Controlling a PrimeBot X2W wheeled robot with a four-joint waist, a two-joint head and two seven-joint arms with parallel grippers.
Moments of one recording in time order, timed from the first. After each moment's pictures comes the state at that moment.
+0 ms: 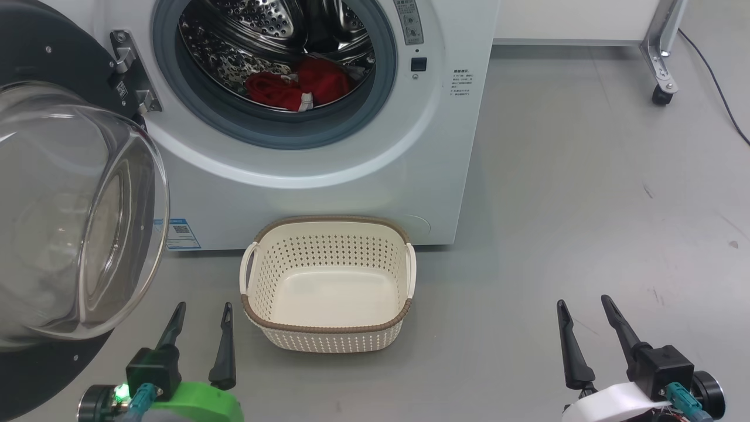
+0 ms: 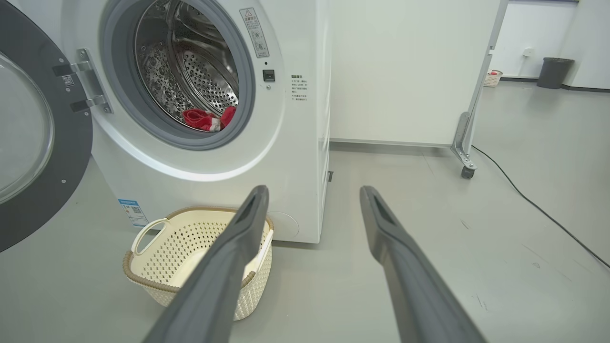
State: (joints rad) left arm -0.03 0.06 -0.18 0.29 -0.28 0.04 -0.24; right arm 0.13 -0.05 0.12 0.14 0.19 0.01 -0.26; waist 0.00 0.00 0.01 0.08
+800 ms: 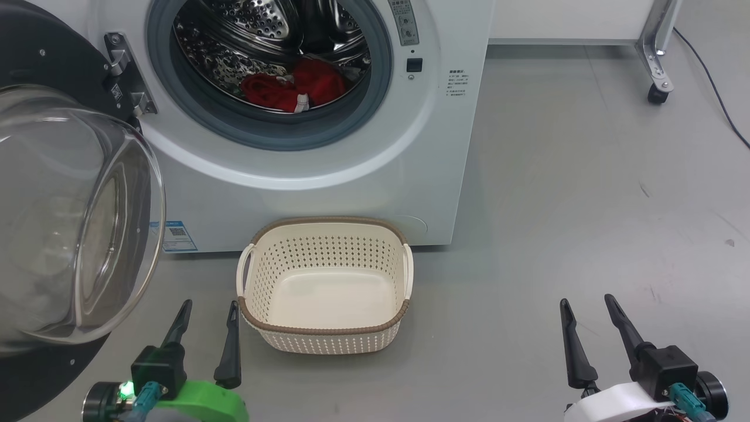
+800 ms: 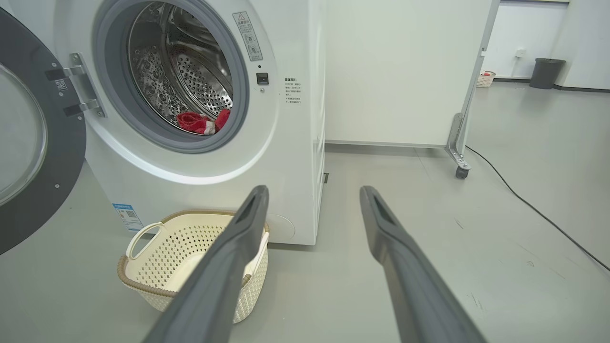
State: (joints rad) left arm -0.02 0.06 -0.19 0.26 -0.28 0.04 -0.22; right arm 0.13 -0.05 0.11 0.13 0.19 0.01 -0.26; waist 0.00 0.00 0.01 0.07
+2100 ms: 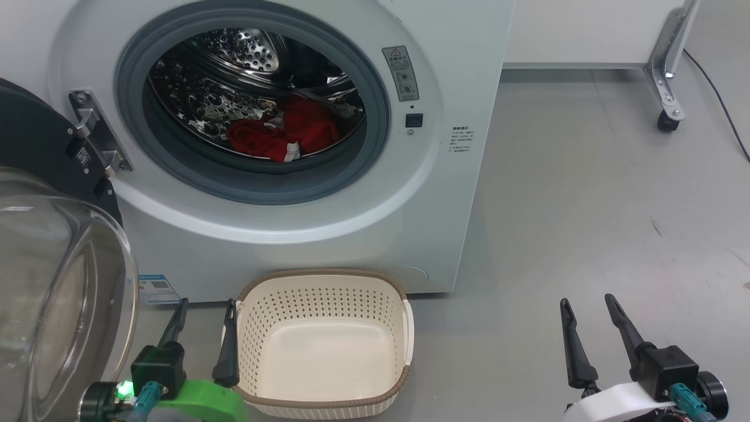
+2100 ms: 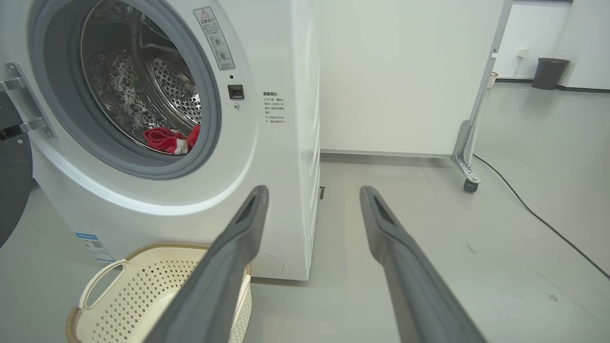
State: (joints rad) left arm -0.02 0.06 -0.19 0.24 -0.26 0.07 -0.22; right arm 0.13 -0.05 0.11 0.13 0.19 0.01 -0.26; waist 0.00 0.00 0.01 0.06
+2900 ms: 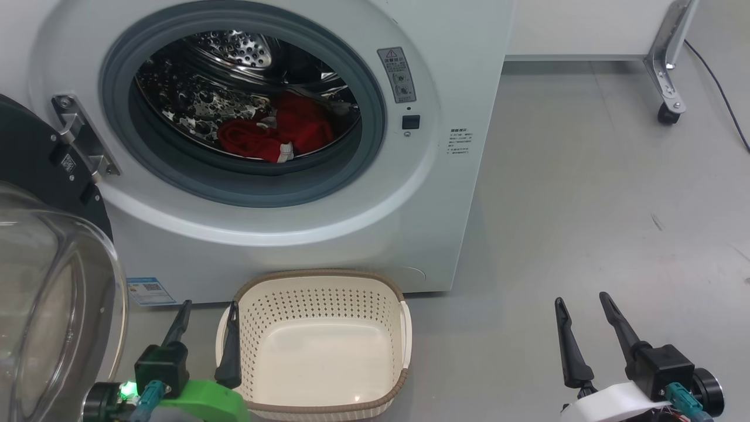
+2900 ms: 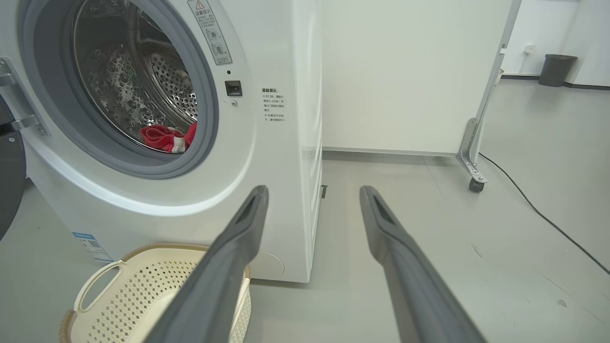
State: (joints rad) left arm -0.02 0.06 -0.20 0.25 -0.26 0.06 -0.21; right arm 0.13 -0.04 0.11 0.12 0.19 0.02 -0.26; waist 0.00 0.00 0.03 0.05
